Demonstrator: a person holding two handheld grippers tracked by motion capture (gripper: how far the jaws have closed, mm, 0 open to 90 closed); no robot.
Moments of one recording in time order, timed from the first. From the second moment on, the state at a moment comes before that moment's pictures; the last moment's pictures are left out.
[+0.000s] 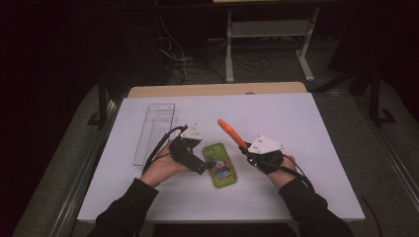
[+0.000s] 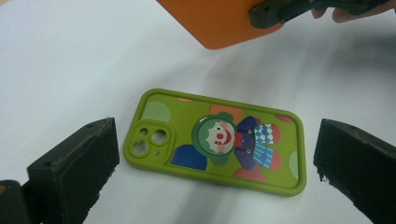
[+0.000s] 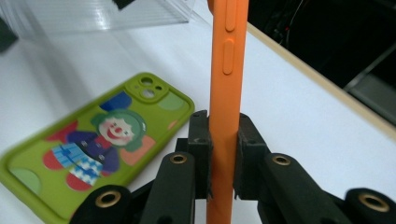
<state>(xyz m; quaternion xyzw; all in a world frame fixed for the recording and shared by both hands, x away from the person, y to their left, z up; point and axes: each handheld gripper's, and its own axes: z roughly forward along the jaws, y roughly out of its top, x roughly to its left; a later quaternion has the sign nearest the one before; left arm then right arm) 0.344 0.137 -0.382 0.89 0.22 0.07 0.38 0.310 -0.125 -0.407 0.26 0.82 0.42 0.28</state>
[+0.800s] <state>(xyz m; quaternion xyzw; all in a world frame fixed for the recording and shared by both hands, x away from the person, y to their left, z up) 0.350 0.143 -0.376 0.87 0.26 0.08 0.41 0.324 -0.140 -0.407 0.38 0.77 0.50 0.14</state>
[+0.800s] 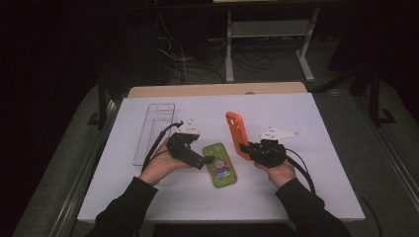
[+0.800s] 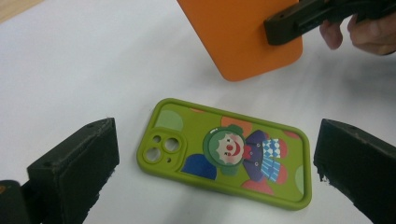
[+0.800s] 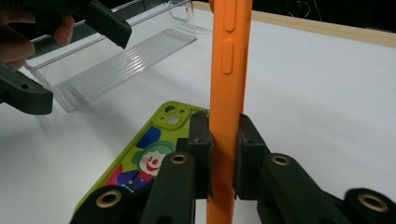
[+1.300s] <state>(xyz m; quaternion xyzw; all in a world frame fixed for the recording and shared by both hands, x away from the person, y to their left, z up) 0.363 0.137 -0.364 0.85 0.27 0.07 0.45 0.322 -0.137 -0.405 0.37 0.76 0.51 0.13</state>
